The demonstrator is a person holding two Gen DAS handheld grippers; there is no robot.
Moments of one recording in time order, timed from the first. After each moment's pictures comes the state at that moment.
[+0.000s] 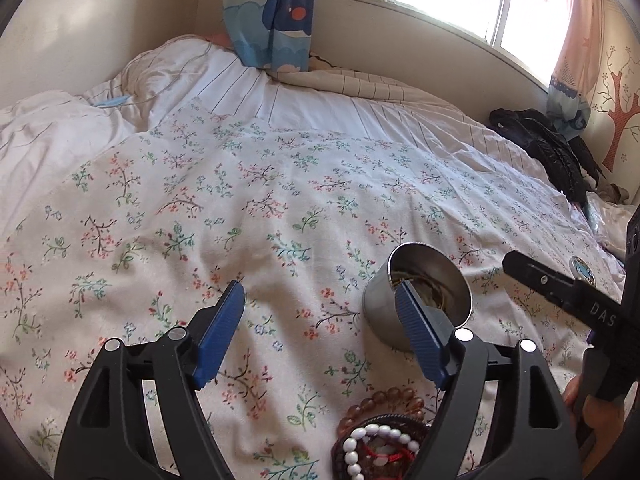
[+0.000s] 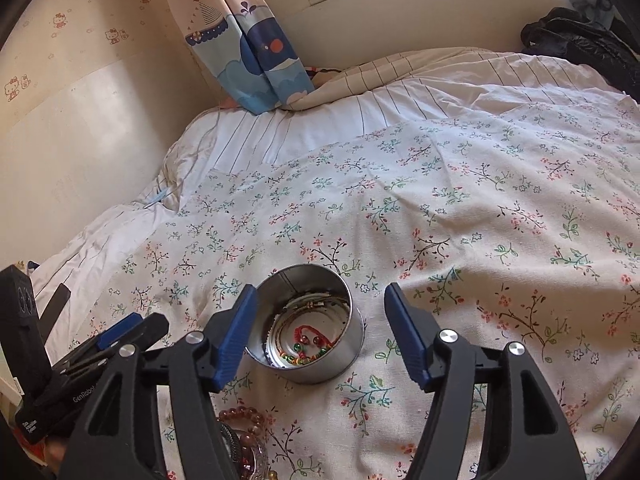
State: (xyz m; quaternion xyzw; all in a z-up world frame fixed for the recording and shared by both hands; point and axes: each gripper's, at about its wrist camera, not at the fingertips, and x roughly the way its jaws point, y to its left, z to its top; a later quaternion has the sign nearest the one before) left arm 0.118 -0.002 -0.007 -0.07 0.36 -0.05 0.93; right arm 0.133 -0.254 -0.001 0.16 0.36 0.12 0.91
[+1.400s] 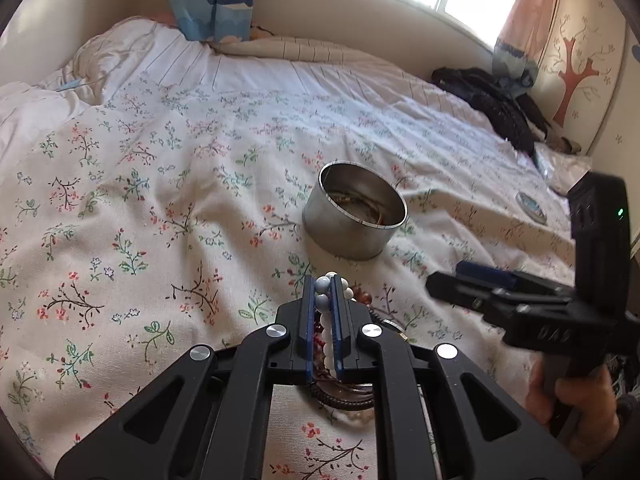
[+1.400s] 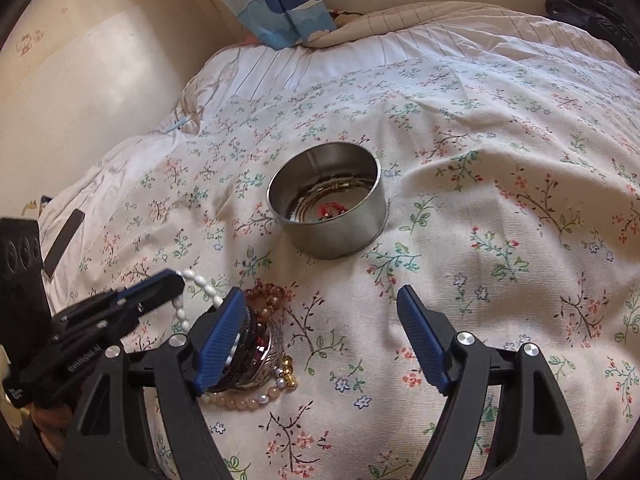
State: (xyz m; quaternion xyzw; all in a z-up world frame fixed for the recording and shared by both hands) left arm 0.059 -0.014 -0.016 -0.06 0.39 -0.16 0.91; right arm 0.075 -0.220 -0.034 0.11 0.45 0.18 0.87
